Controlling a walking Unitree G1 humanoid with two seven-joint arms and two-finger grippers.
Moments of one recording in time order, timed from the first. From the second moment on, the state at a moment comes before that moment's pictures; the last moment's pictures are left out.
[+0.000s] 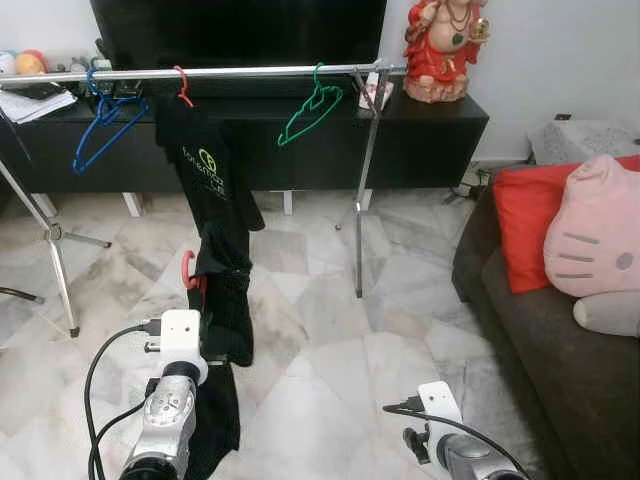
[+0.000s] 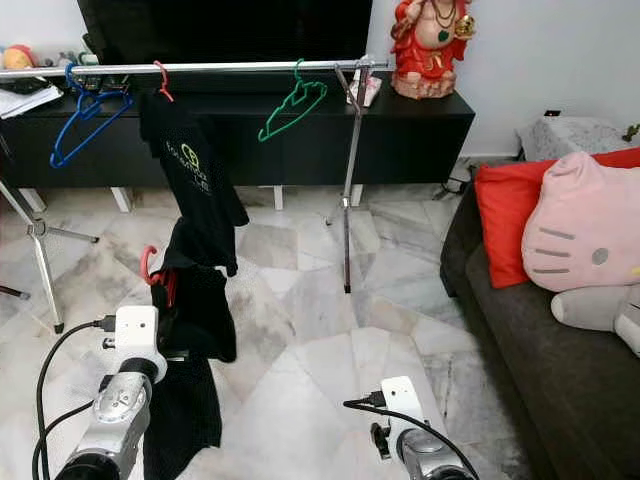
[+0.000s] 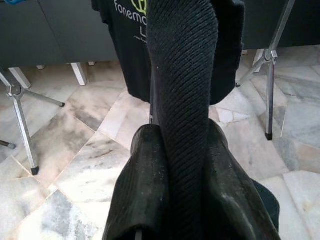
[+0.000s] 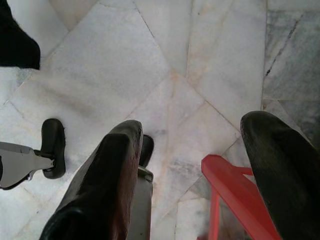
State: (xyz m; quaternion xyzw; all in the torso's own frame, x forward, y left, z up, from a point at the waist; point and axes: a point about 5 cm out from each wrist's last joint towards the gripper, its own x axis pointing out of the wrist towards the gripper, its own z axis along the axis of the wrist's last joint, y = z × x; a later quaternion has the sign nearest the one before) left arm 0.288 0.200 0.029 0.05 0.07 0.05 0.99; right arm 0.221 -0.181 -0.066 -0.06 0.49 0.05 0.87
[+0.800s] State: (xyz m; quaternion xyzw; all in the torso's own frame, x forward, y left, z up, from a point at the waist) left arm 0.289 0.201 0.027 0.04 0.08 0.05 0.99; right arm 0.222 -0.184 -0.065 -0.06 0.49 0.05 0.87
